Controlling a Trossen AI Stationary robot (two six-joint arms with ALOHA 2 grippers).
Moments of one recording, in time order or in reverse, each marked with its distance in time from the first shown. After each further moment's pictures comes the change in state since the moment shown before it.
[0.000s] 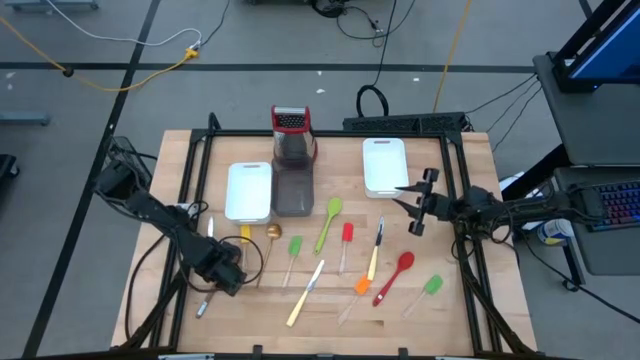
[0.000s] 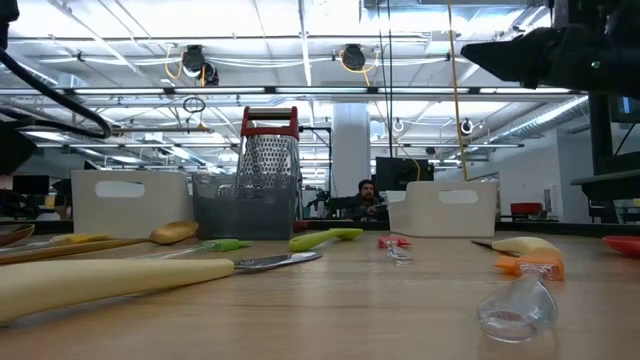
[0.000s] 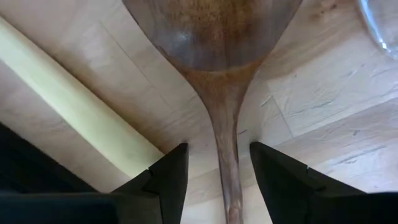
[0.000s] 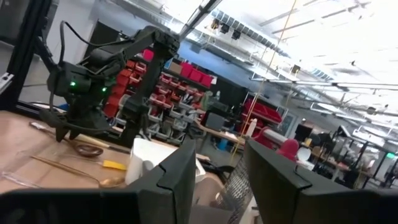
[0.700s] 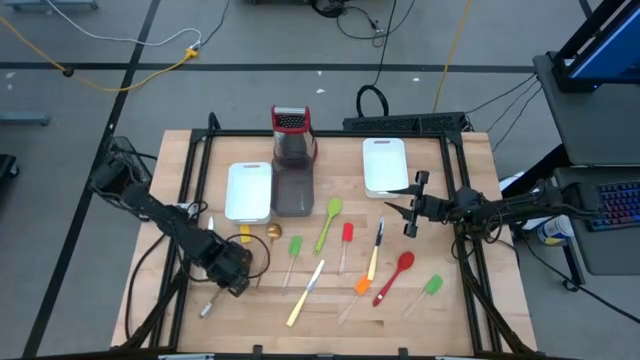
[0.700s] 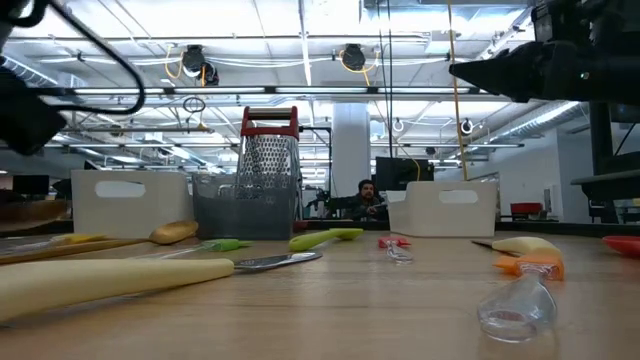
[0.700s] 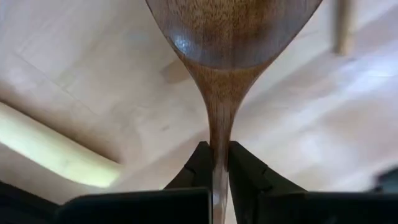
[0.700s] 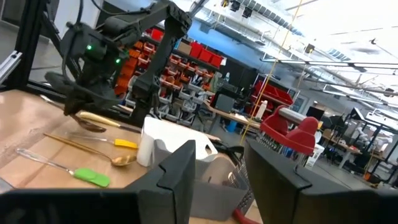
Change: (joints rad) left arm 0.074 -0.094 0.049 -0.002 0.020 0.100; right arm 0.001 0.177 0.010 0.088 0.001 0.026
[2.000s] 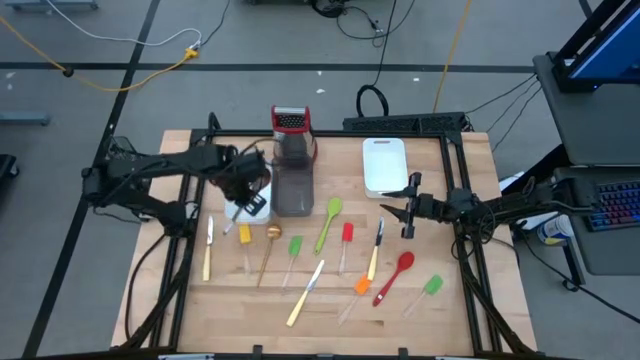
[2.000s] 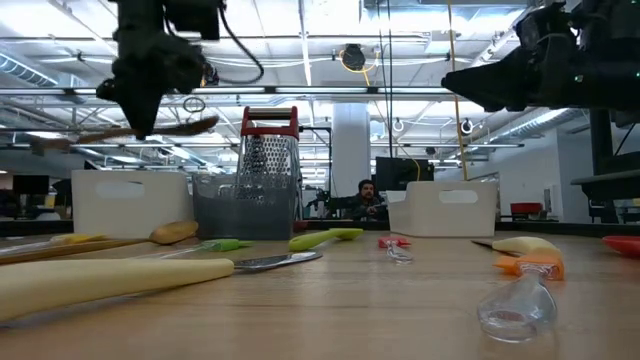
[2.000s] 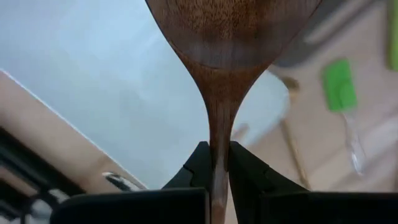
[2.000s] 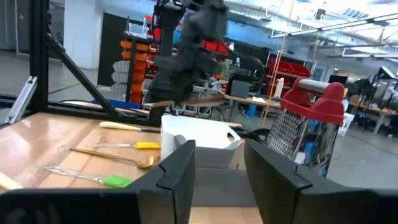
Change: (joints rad) left arm 0.906 -0.047 0.405 -0.516 -0.213 0.985; right arm 0.004 0.144 0.005 0.085 -0.004 0.216
